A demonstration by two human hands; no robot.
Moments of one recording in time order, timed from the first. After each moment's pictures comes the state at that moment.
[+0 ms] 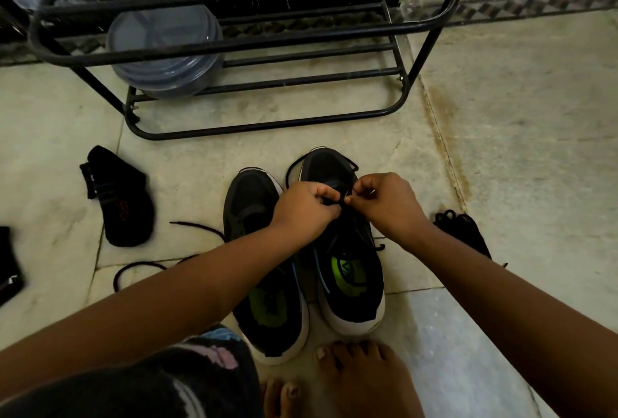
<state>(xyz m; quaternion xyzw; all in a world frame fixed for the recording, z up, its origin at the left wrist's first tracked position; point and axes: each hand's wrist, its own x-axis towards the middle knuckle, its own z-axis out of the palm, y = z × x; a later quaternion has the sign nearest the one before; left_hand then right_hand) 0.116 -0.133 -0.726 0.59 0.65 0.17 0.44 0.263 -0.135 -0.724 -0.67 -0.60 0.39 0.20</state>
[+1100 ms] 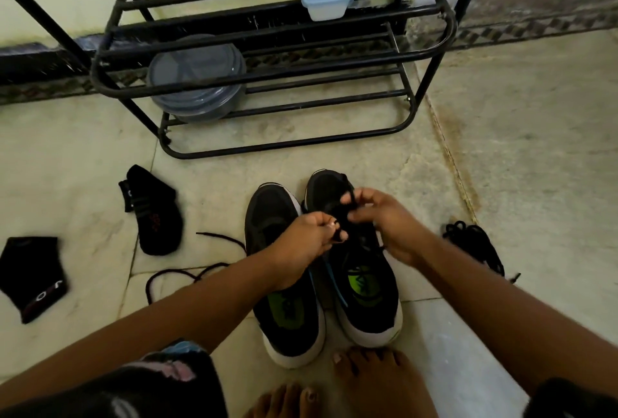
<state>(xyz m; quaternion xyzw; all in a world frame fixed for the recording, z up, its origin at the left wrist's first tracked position) 0.103 -0.160 -0.695 0.35 0.59 0.21 0.69 0.250 -0.144 -0.719 -0.55 -0.44 0.65 0.29</state>
